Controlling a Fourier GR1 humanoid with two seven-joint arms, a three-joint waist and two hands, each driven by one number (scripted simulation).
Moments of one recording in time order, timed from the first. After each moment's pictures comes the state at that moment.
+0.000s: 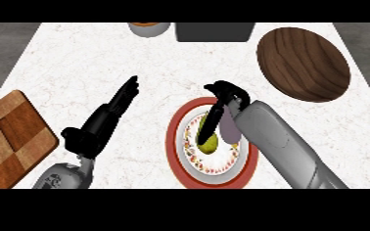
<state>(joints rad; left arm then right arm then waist) -0.15 0.30 -0.33 -1.56 0.19 0.03 0.02 -0.73 -0.17 0.52 -1.09 -0.07 0.26 1.04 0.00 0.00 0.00</state>
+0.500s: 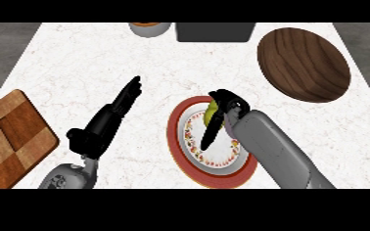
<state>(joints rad) -0.15 0.25 -0.31 -1.56 0.15 0.01 0.02 -0.67 -0.14 0.53 -1.06 0.05 0.24 1.03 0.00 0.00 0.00</state>
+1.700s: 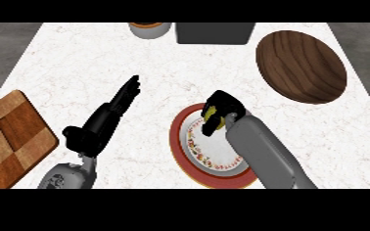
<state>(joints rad) -0.14 0.20 -0.24 -1.56 0.10 -0.07 0.04 -0.63 -0.05 0.45 -0.95 0.33 0.16 0.83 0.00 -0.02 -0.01</state>
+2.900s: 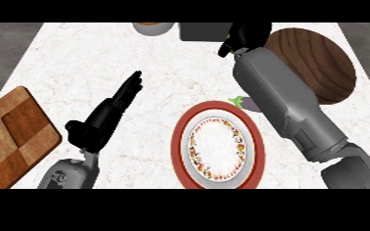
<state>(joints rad) -0.17 0.18 -0.22 -1.57 0.08 -0.08 0.07 -1.14 -0.17 0.44 -0.56 0.84 -0.40 0.94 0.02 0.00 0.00</state>
